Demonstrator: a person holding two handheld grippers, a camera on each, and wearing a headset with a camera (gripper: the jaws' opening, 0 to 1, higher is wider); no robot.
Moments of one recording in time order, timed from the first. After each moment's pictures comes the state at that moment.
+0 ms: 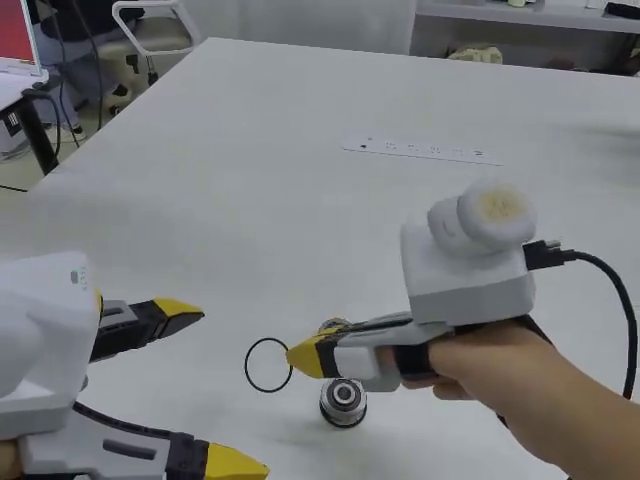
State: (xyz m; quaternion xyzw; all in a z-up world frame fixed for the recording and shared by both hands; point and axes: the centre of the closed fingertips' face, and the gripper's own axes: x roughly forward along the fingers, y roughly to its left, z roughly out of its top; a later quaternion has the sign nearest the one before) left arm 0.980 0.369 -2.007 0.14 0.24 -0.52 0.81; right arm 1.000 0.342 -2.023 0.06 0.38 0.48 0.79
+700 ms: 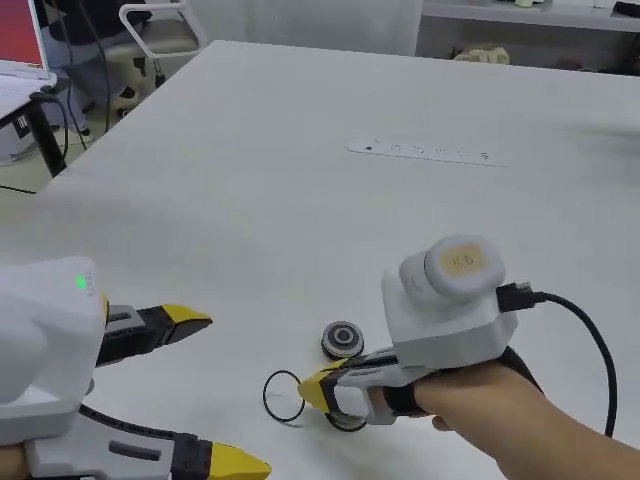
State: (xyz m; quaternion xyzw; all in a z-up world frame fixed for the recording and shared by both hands) left arm 0.980 0.369 -2.007 0.15 0.23 -0.52 0.81; right arm 1.001 0.334 -2.063 0.00 0.39 0.45 0.80
